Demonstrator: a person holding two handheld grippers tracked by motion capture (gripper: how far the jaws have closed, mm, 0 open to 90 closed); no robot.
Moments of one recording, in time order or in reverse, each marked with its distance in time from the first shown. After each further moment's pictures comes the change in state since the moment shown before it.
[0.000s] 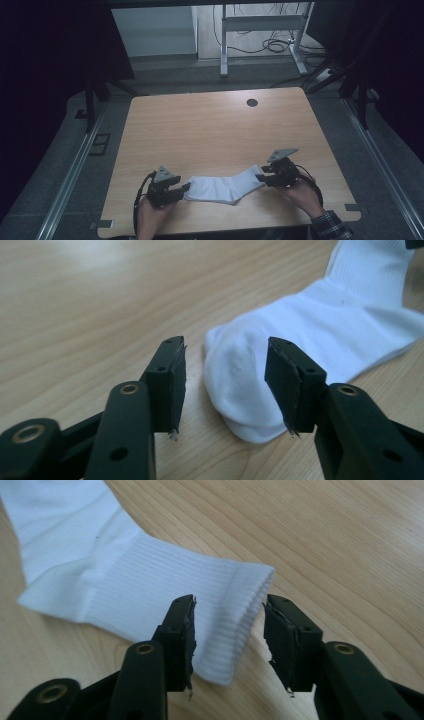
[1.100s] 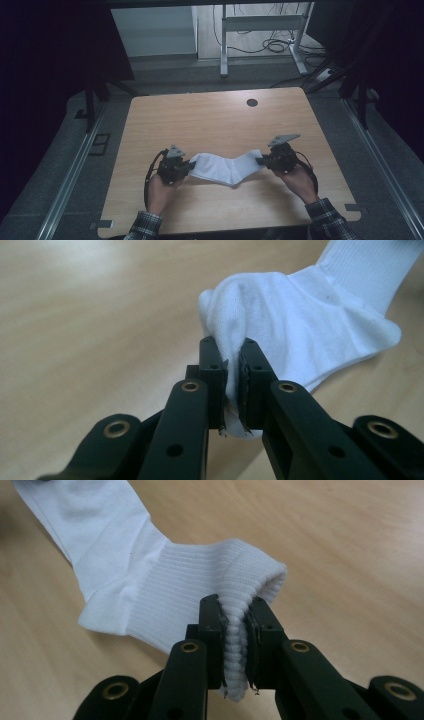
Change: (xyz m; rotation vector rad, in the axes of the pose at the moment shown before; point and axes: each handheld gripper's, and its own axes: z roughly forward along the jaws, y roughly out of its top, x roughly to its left) left arm 0.017 0.068 0.027 0.009 -0.009 0.077; right arm -0.025 0.030 -0.003 -0.075 -0.005 0.069
